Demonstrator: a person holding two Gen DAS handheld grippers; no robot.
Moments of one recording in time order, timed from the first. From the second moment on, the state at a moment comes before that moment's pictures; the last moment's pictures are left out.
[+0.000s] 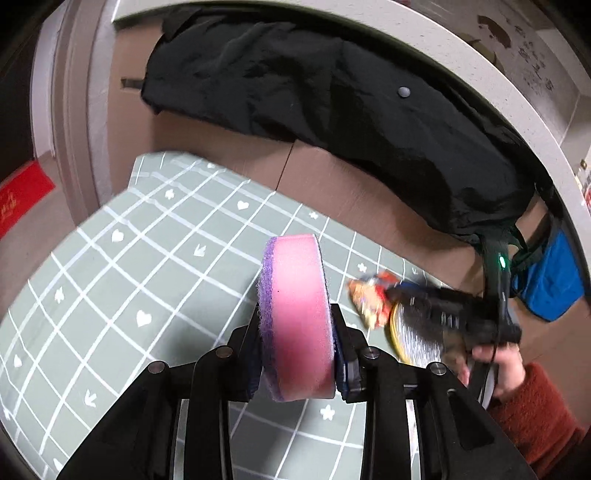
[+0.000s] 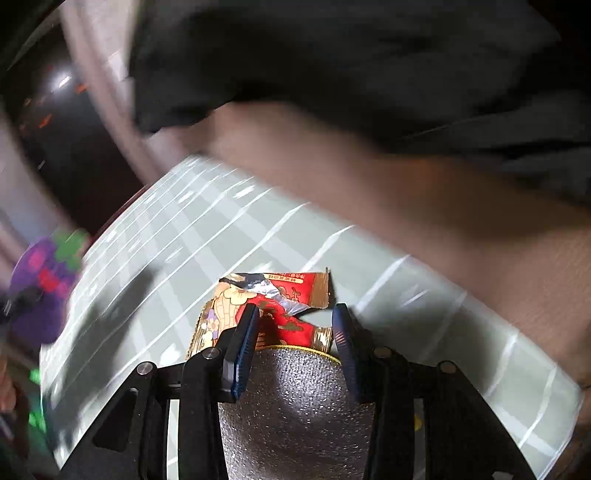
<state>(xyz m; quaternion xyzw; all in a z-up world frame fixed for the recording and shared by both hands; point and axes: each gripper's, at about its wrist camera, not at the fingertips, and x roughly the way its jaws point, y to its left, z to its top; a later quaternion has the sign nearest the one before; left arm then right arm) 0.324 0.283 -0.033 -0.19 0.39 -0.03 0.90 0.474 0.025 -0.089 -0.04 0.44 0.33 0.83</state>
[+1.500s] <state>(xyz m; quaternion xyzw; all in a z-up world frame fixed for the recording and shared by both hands) 0.253 0.170 0.098 -0.06 0.19 -0.01 0.98 0.308 -0.022 0.097 -0.10 0.22 0.28 0.93</state>
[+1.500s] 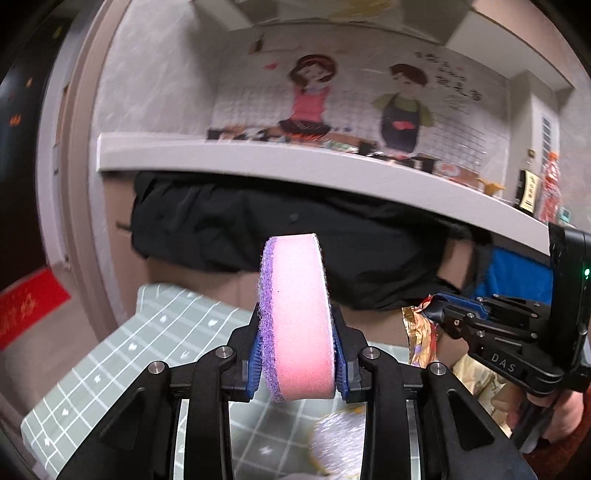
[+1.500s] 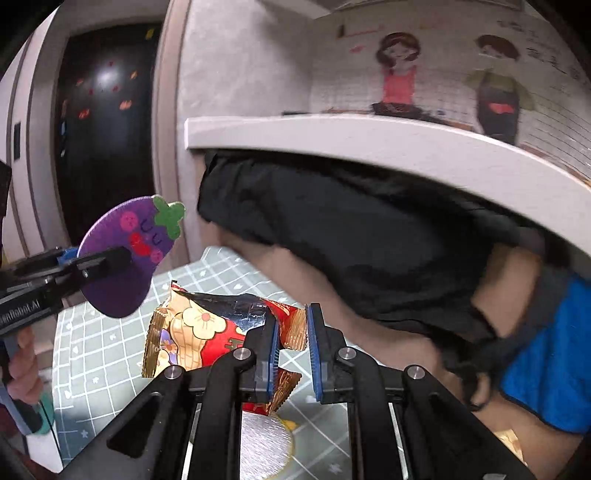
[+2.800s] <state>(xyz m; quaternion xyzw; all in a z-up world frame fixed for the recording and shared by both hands) 0.281 -0.126 0.050 -0.01 0.25 -0.22 0.94 0.254 -0.312 0.065 0.01 0.23 0.07 0.97</state>
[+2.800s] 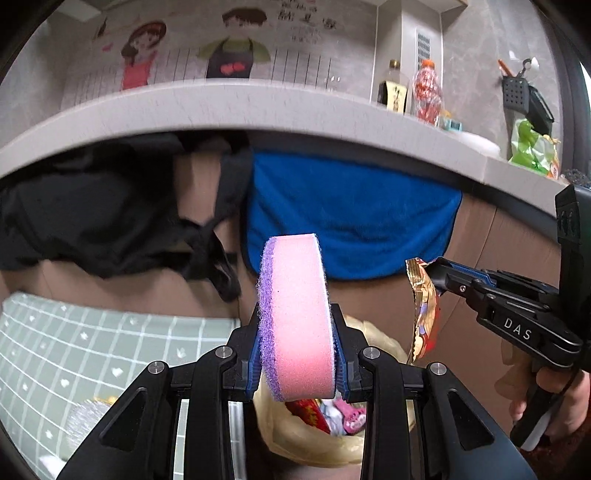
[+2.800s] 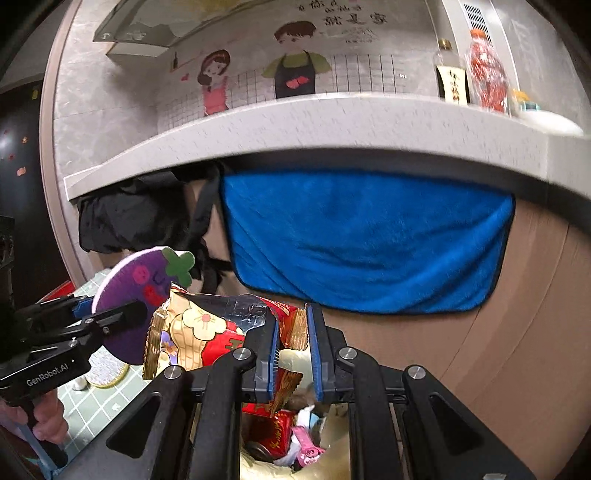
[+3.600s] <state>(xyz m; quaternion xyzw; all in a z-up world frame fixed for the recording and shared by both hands) 0.343 -0.099 0.002 -0.11 0.37 -0.26 0.89 0.300 -0.324 -0.049 0.03 0.42 0.07 0.91</state>
